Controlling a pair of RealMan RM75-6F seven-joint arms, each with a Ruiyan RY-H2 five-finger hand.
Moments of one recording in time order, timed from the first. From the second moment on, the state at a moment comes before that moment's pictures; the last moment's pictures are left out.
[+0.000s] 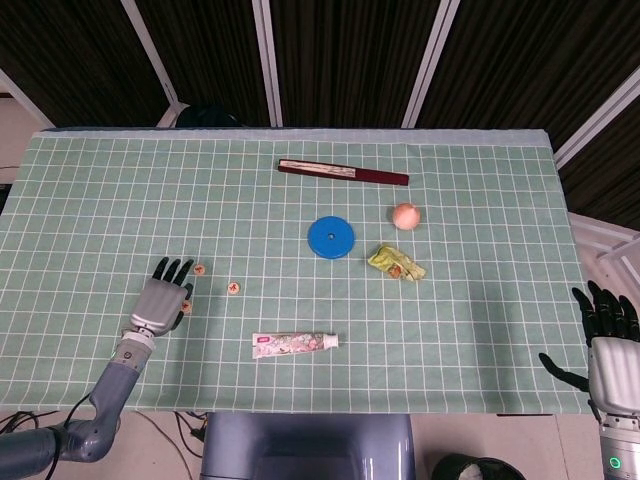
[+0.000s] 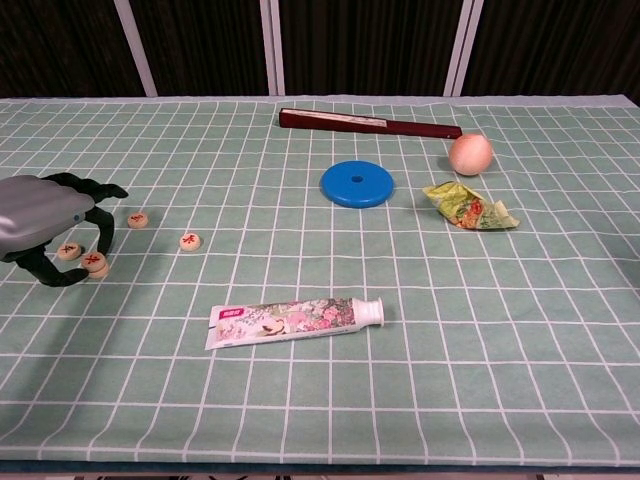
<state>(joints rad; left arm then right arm) -0.58 -1.53 -0.03 -1.44 1.06 1.05 0.68 0.01 -1.18 0.11 -1.64 -1.48 1.60 -0.12</state>
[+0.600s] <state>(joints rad) -0.58 -1.53 -0.03 -1.45 1.06 1.06 0.70 0.01 -1.18 0.11 -1.64 -1.48 1.60 -0.13</state>
